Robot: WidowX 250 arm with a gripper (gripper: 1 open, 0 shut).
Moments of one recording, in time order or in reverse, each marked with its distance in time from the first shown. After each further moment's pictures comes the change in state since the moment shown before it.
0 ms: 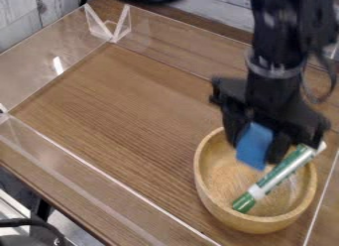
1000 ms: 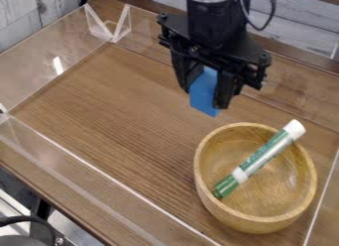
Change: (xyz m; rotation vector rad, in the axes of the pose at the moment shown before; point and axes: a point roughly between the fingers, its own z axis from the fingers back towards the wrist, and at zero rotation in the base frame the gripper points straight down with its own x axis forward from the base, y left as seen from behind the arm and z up) arm 0.000 0.042 0.033 0.054 -0.056 -0.053
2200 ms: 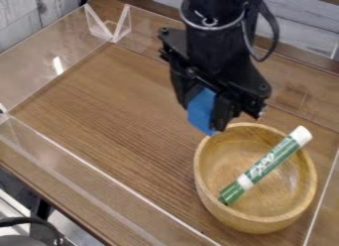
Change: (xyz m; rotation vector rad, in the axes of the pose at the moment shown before) arm -0.019 -0.011 -0.001 0.024 -0.010 -0.106
